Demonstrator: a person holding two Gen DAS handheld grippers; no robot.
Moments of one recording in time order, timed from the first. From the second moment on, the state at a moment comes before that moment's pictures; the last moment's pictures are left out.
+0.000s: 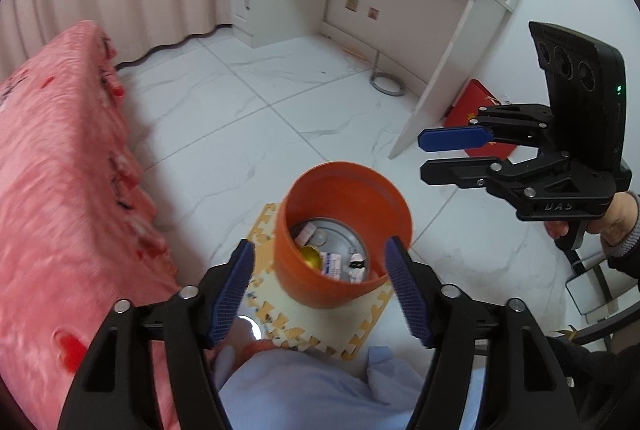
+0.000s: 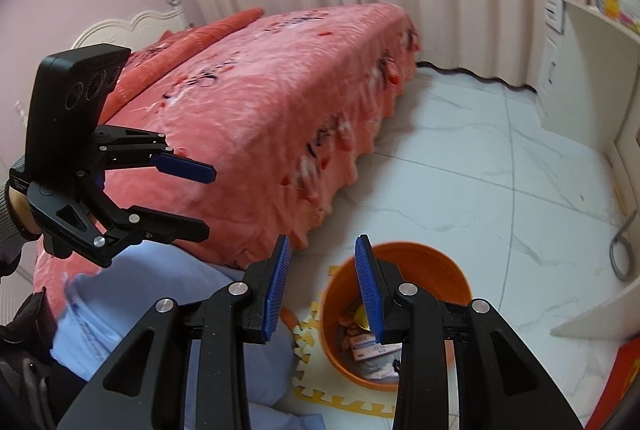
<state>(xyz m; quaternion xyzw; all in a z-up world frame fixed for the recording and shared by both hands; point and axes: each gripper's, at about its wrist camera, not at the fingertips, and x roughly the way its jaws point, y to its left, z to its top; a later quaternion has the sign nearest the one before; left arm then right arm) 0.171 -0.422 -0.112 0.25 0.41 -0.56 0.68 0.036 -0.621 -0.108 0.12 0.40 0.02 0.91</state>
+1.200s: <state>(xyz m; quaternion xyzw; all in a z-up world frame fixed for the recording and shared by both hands) 0.174 -0.047 -0.096 0.08 0.46 -0.28 0.84 0.168 -0.241 -0.063 -0.03 0.40 0.35 0.85</state>
